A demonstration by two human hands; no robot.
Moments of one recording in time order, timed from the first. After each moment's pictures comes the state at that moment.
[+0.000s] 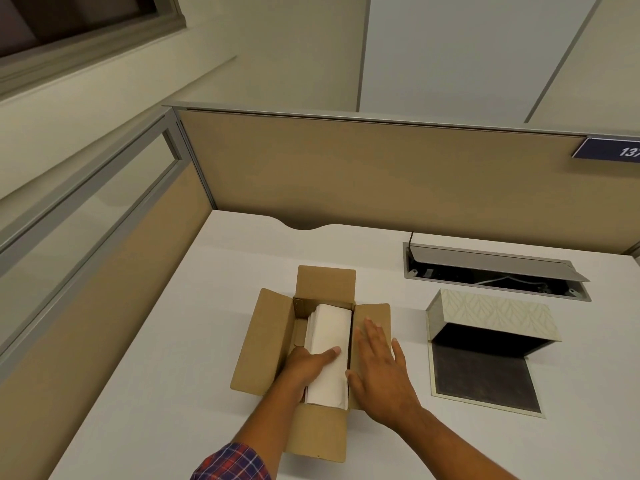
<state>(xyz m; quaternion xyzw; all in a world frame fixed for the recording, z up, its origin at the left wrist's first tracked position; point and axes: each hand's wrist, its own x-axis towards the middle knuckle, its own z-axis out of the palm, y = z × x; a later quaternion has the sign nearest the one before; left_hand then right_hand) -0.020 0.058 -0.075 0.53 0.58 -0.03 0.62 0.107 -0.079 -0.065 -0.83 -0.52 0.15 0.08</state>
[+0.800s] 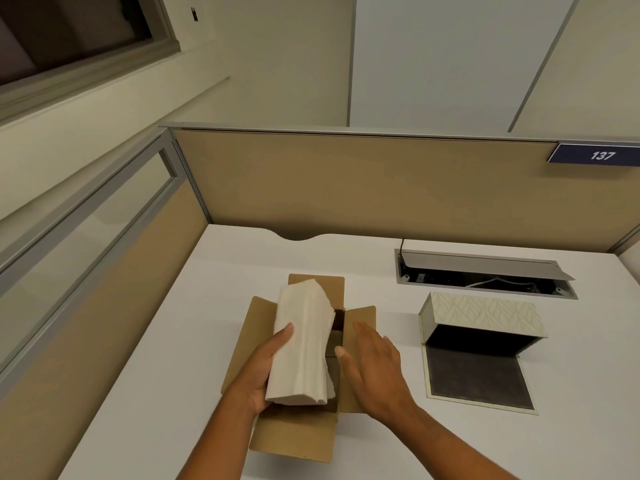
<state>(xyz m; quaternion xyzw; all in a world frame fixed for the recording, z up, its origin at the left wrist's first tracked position) -0.075 0.080 -0.029 0.34 0.41 0.11 0.84 0.092 -0.080 -0.004 -0.83 -0.44 0.22 0.27</state>
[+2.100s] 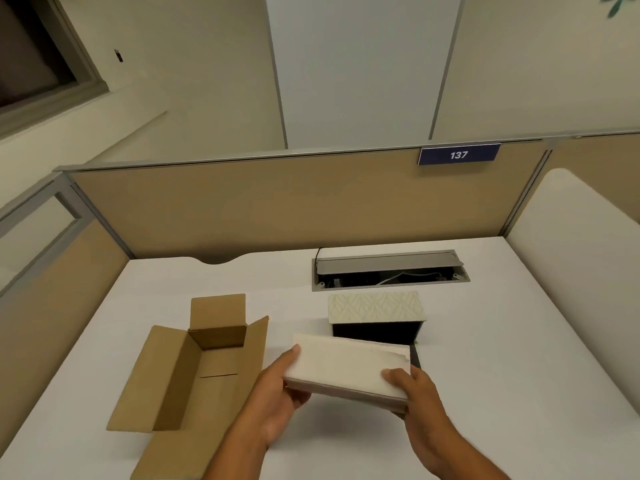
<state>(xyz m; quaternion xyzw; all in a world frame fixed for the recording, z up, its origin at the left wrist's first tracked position) 0.088 -0.094 0.007 0.36 0.44 0.13 0.81 0.244 -0.299 0.003 -0.65 0.03 0.41 0.64</state>
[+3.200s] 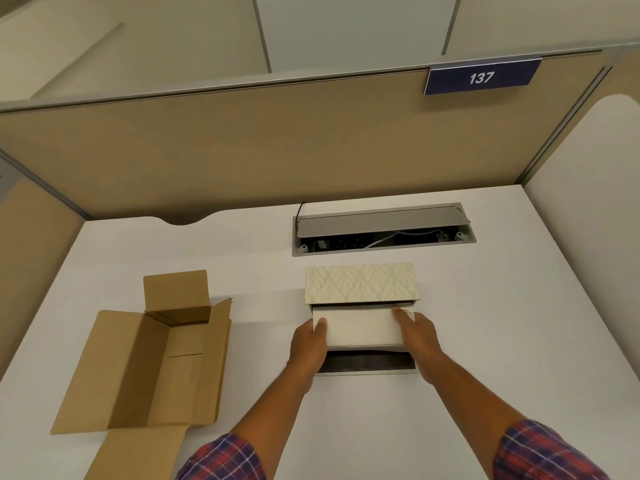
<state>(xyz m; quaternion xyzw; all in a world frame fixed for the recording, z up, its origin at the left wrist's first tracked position) 0.227 -0.108 -0.074 0.55 0.59 -0.01 0.59 0.387 -0.255 -0.092 -0.80 0.06 0.39 0.46</state>
